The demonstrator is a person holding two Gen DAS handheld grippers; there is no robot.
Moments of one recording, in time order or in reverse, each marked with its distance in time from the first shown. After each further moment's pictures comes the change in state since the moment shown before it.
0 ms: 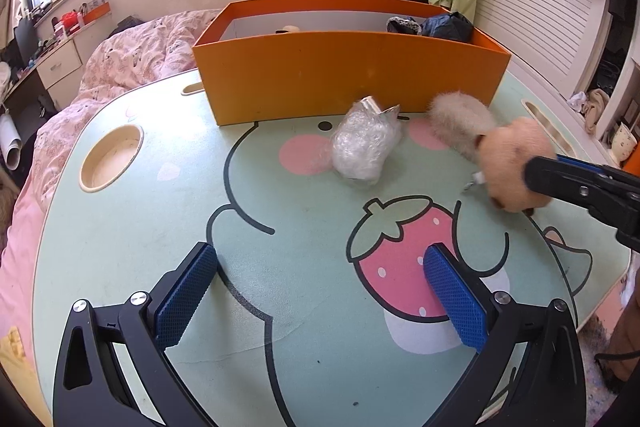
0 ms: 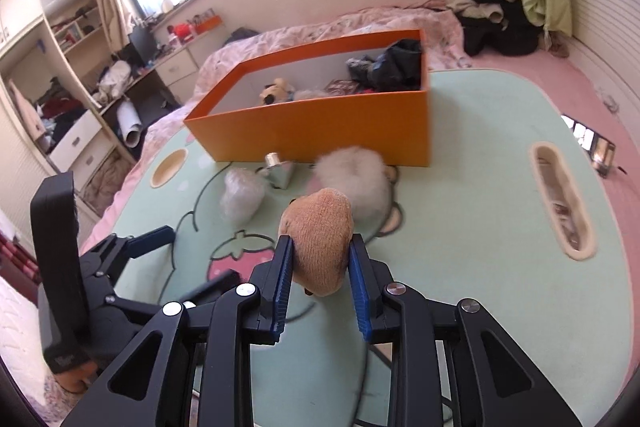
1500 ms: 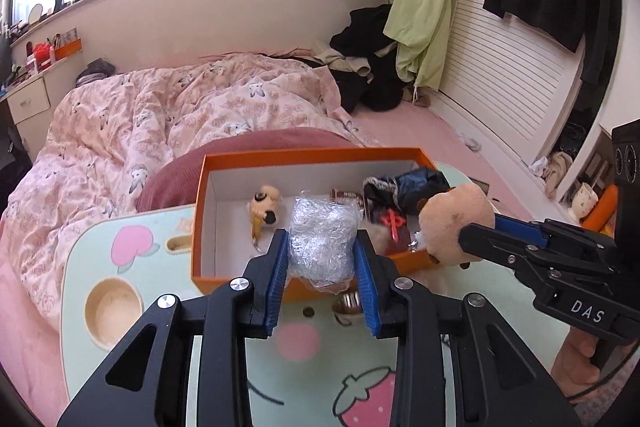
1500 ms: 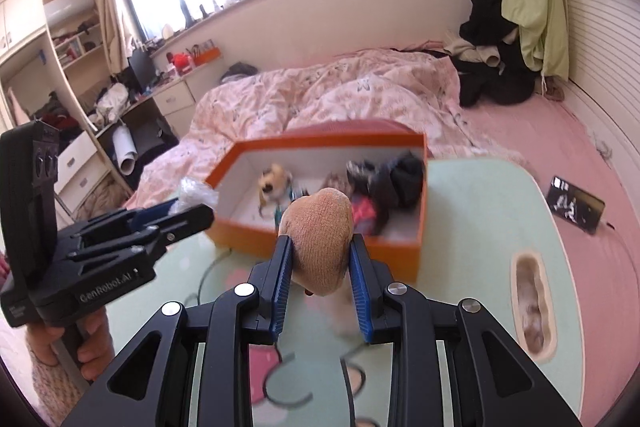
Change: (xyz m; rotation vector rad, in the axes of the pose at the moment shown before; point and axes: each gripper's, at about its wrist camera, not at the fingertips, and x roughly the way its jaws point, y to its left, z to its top) left arm -0.028 0.027 0.129 0.006 -0.167 -0.174; right arm 0.003 0.011 0.101 -0.038 -0.095 -0.021
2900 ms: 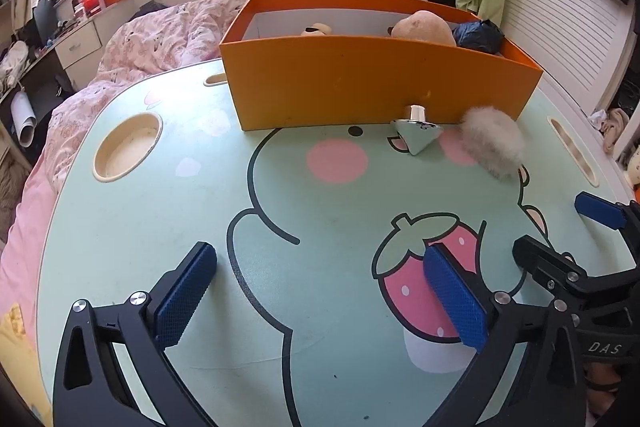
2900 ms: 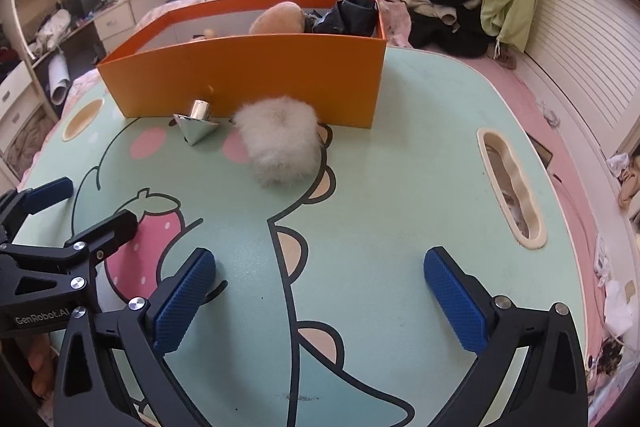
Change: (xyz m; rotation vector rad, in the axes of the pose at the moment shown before) left arm 0.017 -0.008 -0.132 -0.069 0.183 0.228; right arm 0.023 -0.008 -0.119 -0.095 0.212 -0.283
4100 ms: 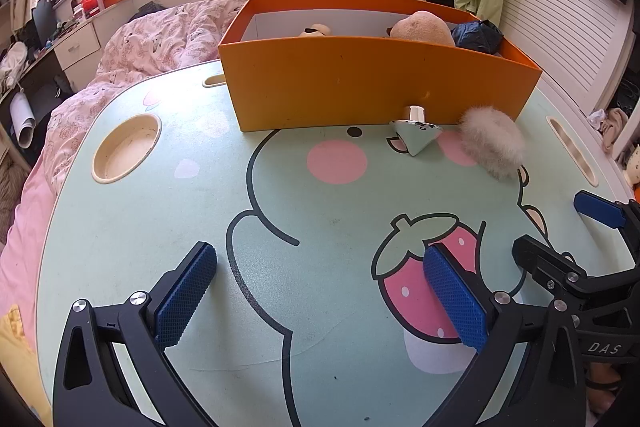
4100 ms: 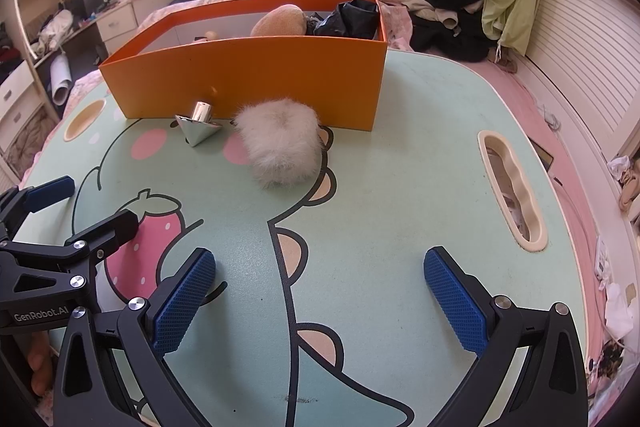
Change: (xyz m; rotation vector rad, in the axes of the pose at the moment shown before) left arm -0.001 0.000 -0.001 0.000 -0.002 -0.001; right arm -0.002 0.002 -0.001 -0.006 -0.008 0.001
